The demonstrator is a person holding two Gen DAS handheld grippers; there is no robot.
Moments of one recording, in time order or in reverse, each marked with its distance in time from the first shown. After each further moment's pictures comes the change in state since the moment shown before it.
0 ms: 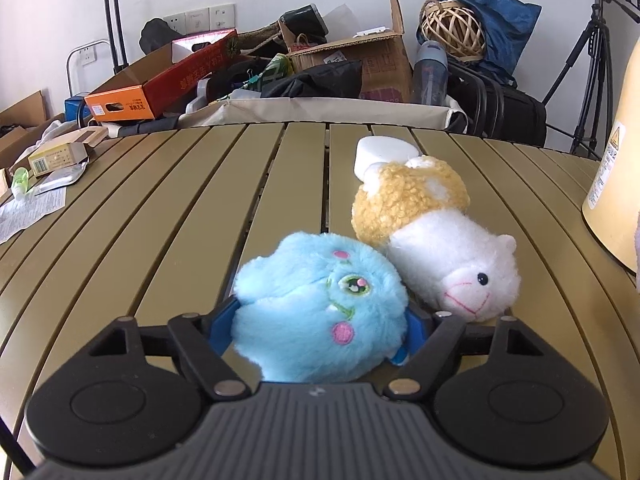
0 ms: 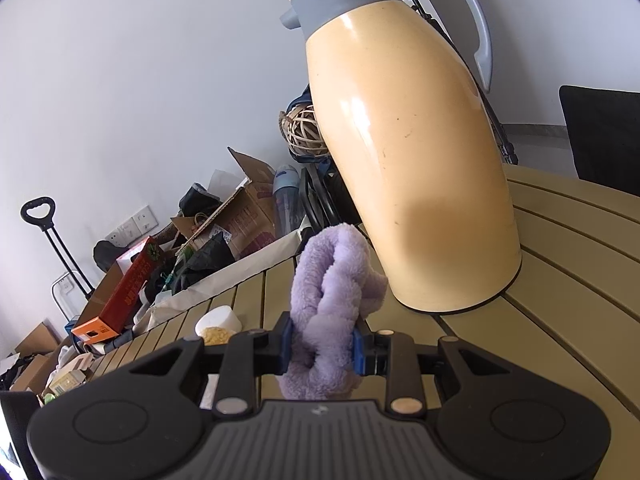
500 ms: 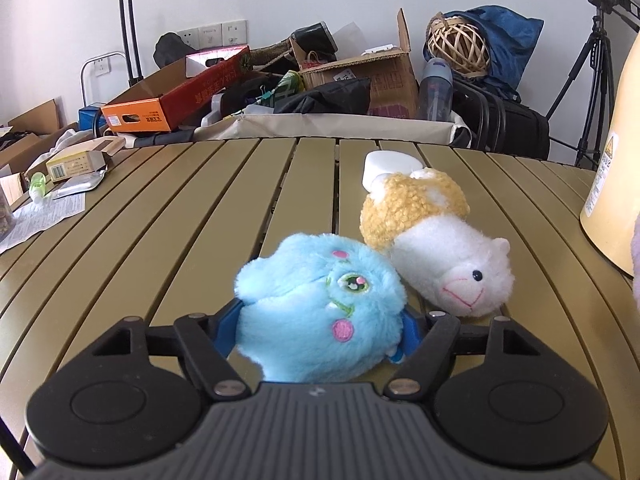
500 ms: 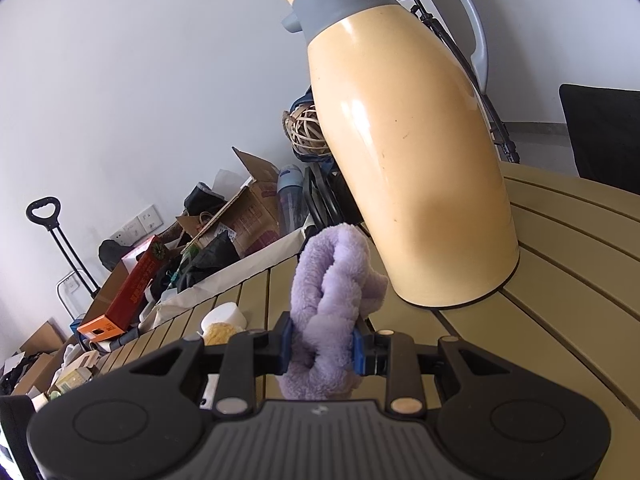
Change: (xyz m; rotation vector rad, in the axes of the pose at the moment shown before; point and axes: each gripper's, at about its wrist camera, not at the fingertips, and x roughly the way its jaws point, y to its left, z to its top) left arm -0.022 0.001 -0.009 -0.013 -0.055 0.030; right arm -0.009 -0.003 -0.002 0.002 0.006 0.015
